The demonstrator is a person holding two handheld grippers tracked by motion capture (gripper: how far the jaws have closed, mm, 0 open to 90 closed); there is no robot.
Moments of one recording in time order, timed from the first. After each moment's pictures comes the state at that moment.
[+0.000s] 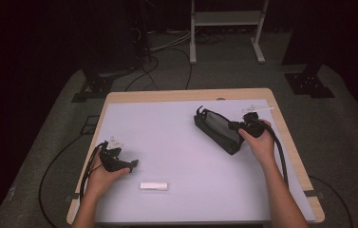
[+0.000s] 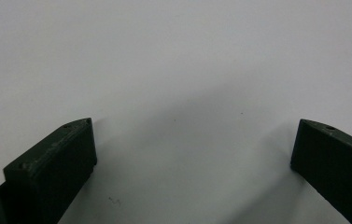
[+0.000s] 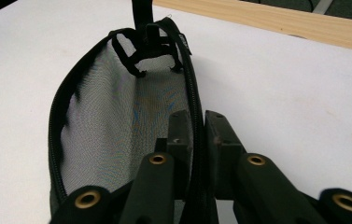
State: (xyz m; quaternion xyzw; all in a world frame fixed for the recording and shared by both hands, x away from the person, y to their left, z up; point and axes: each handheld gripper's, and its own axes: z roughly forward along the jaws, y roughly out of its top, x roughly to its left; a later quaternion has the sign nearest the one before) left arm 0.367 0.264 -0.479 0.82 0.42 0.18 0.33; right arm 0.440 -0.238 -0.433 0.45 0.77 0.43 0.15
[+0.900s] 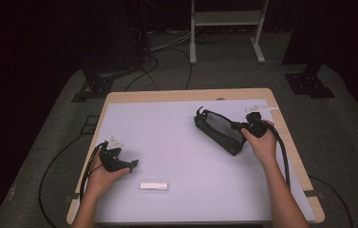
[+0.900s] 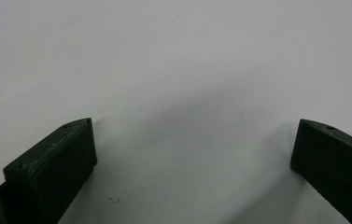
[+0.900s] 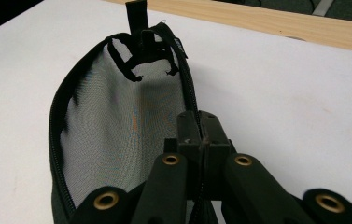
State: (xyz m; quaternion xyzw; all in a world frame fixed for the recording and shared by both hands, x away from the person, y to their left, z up) left arm 0.367 0.264 -0.479 0.82 0.42 0.18 0.33; right arm 0.431 -0.242 -0.423 0.45 0.76 0.44 0.14
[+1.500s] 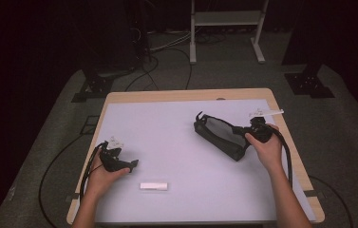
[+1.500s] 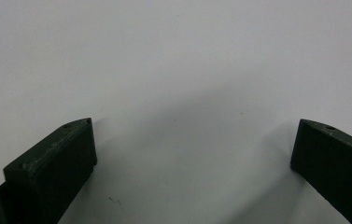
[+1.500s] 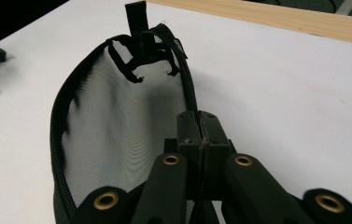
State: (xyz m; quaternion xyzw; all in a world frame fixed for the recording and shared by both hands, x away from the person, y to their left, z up) left arm 0.367 0.264 -0.479 0.82 0.42 0.19 0.33; right arm 0.409 -0.249 -0.418 0.43 0.77 0.45 0.12
